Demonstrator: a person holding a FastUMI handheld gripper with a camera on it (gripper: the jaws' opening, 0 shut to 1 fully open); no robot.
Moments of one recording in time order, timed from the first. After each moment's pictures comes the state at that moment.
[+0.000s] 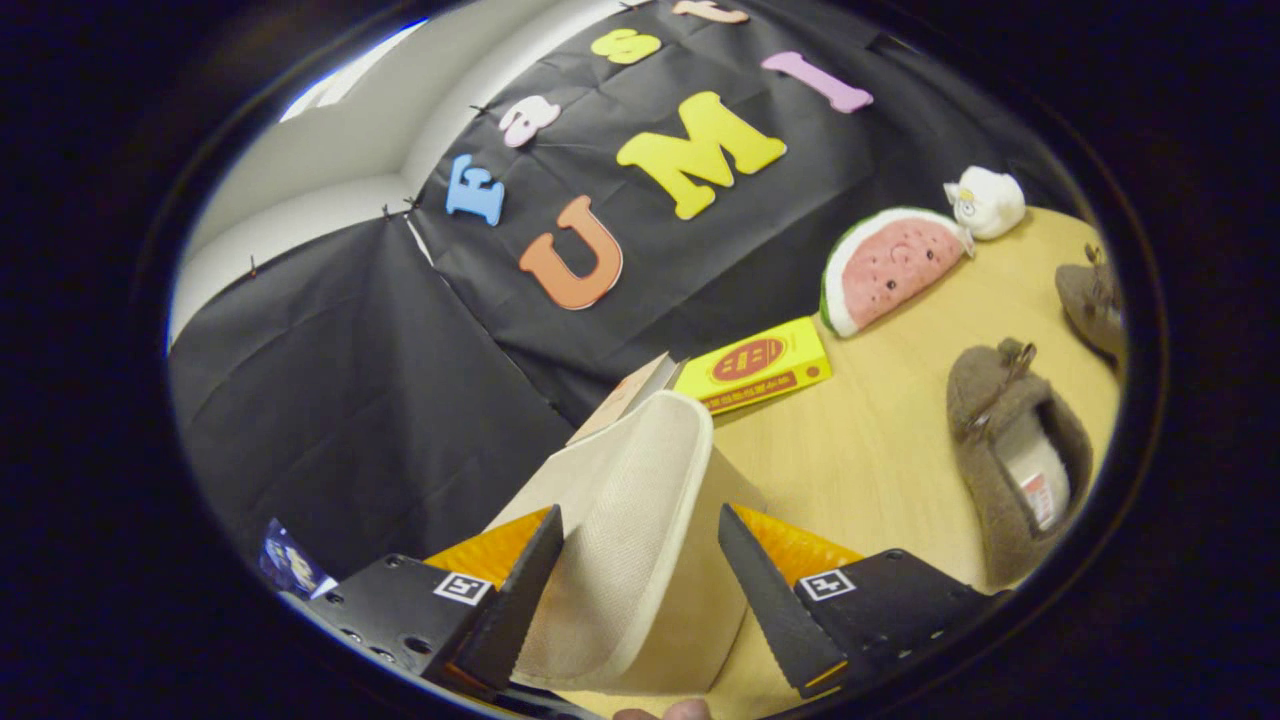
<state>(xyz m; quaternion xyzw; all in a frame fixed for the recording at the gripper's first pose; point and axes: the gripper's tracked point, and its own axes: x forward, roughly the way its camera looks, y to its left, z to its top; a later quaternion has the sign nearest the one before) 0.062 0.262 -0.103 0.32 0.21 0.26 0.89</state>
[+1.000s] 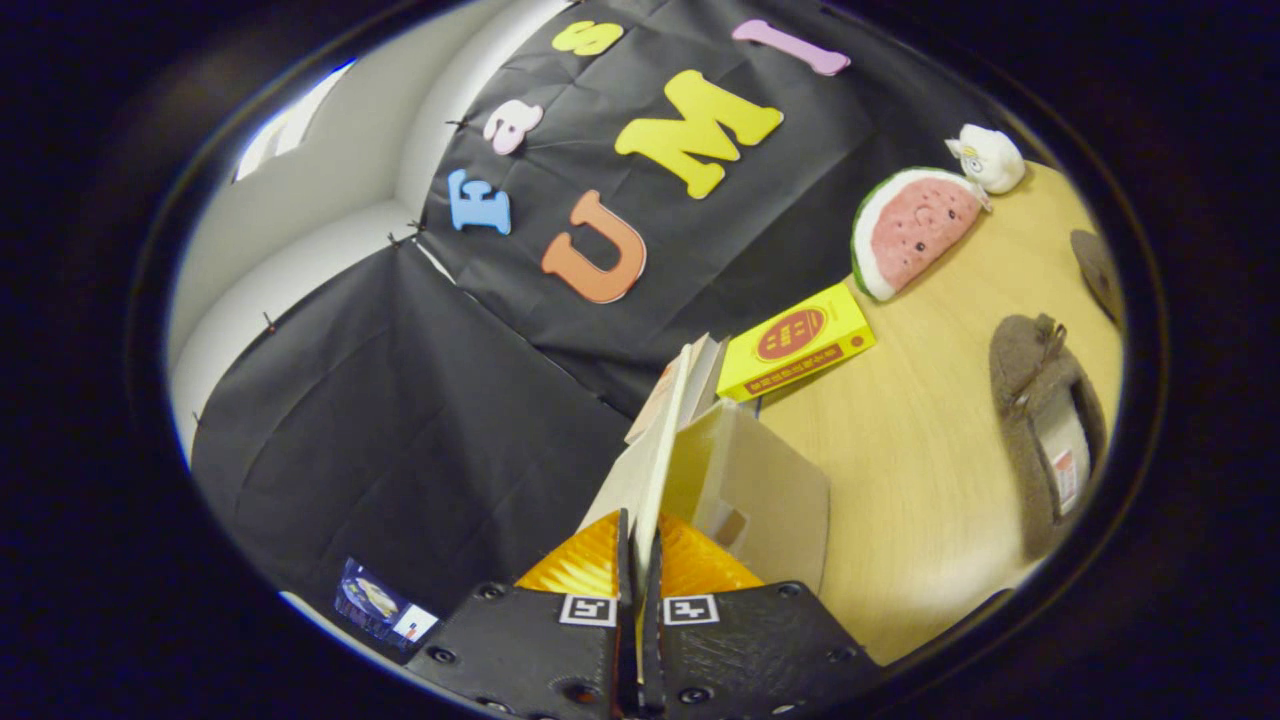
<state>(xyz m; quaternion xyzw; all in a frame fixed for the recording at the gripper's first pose) 0.042 0.275 -0.023 0.34 0.21 0.31 0.86</state>
